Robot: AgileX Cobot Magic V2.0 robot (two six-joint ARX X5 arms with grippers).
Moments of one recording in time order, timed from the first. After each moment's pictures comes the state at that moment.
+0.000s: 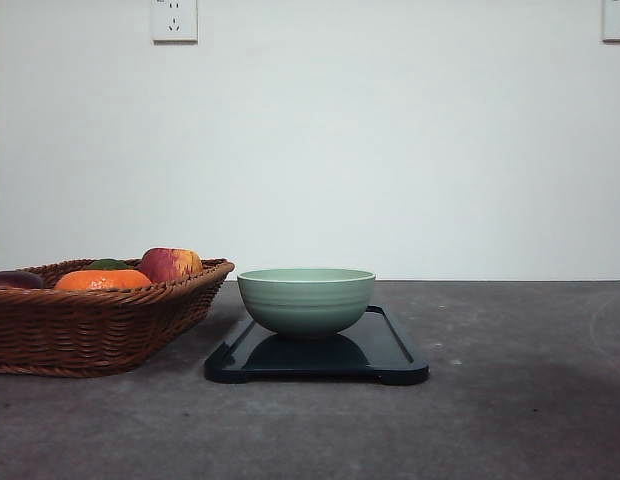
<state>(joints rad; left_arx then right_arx) 0.01 0.00 0.03 -0.17 0.10 -0.09 0.04 0.00 0.02 -0.12 -0.10 -0.06</state>
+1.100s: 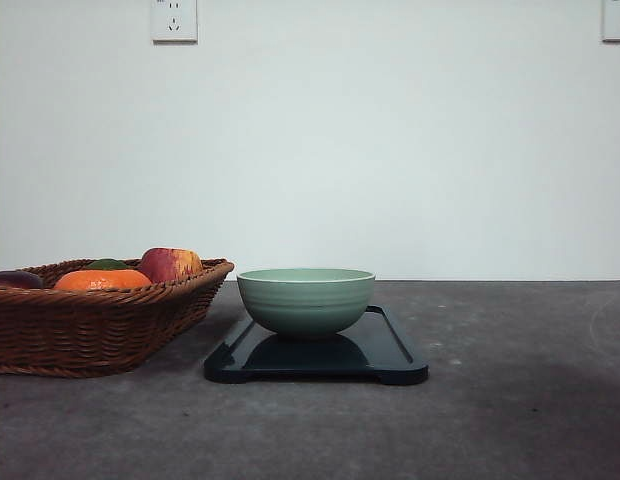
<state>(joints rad) 0.01 0.00 0.03 -0.18 0.10 -0.09 0.04 0.00 0.02 -0.12 -0.10 -0.06</state>
